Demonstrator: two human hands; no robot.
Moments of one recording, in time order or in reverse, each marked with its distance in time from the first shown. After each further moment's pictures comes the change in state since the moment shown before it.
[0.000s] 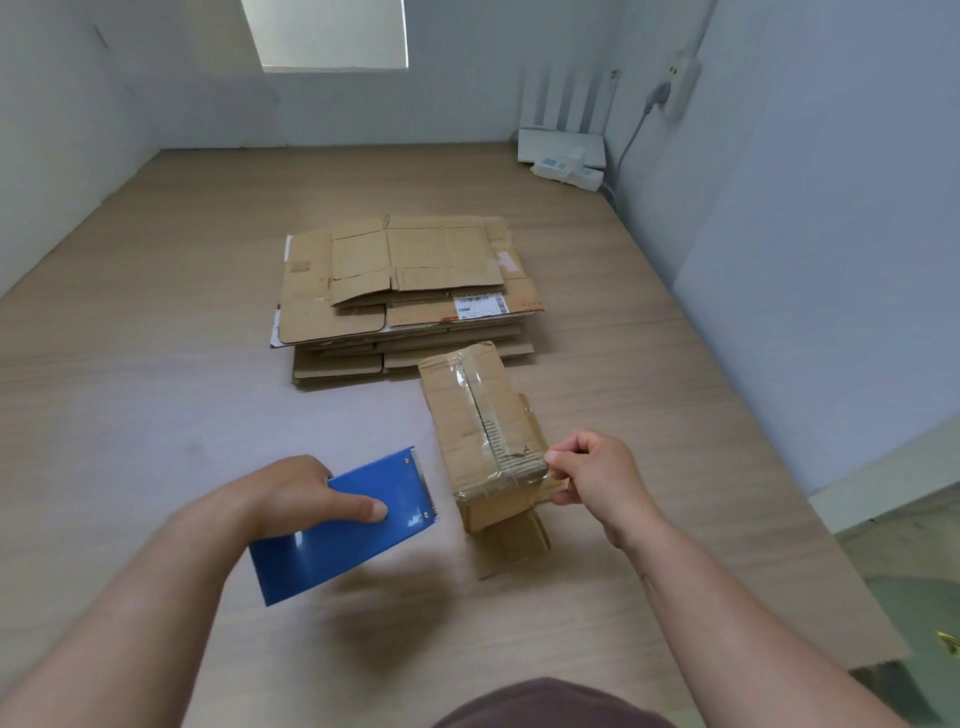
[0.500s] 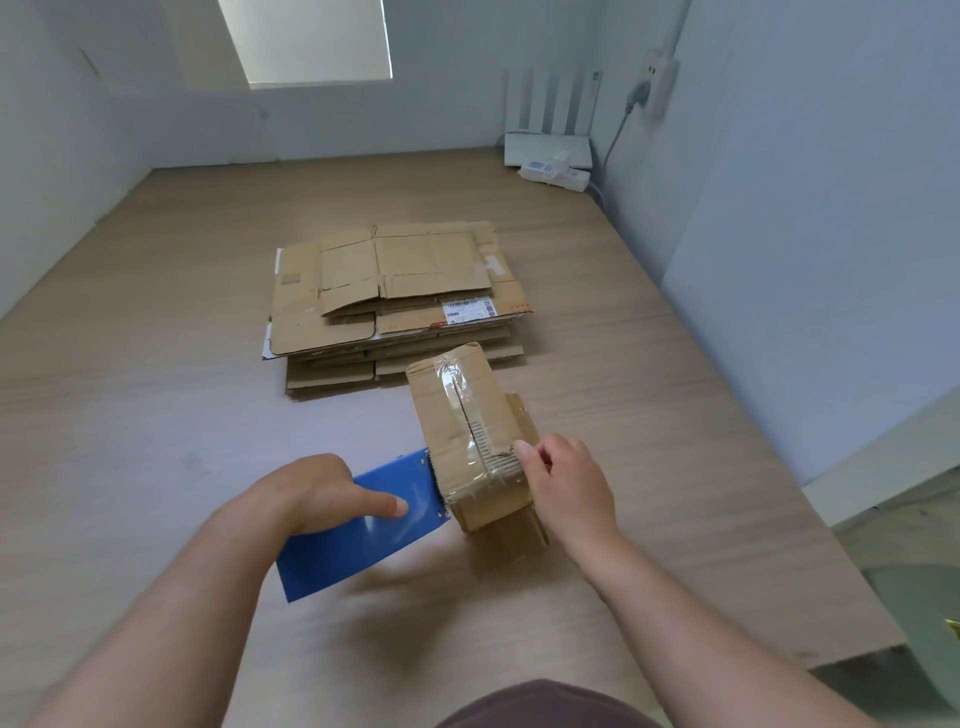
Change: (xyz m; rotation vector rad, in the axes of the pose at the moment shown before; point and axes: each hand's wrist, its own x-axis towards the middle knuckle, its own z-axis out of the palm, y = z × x) left_hand 0.001 0.033 0.013 0.176 0.094 -0.037; right_hand -0.008 0.016 0.017 -0.559 0.135 -0.270
